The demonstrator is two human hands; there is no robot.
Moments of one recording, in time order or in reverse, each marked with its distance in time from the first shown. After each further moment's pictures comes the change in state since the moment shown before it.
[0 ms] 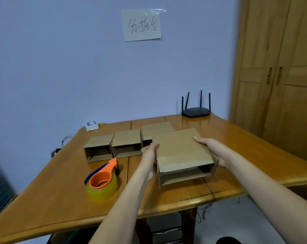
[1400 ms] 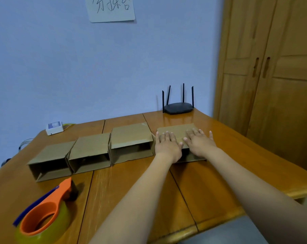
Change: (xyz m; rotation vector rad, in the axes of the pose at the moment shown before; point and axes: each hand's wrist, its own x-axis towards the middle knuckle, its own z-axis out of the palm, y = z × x) left_hand 0.157 -0.019 0.158 1.784 -0.114 0.408; right_hand 0.171 0.019 -0.079 -1.346 0.335 -0.129
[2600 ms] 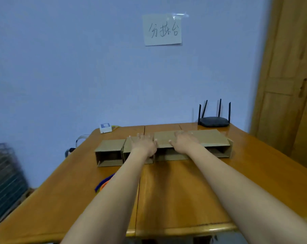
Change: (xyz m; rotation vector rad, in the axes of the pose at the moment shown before) left_hand -0.135 -0.204 -0.079 -0.053 0.044 -0.400; right_hand -0.054 -0.214 -0.045 -0.002 0.055 -0.284
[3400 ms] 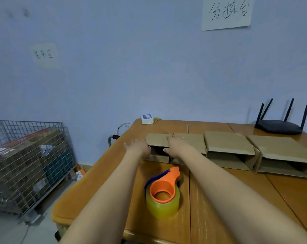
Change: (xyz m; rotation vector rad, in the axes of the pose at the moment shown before) left_hand 0.020 -0.208 0.028 -0.116 -0.111 -0.329; right_hand 0.074 -0.204 0.074 -0.017 -0.105 -0.313
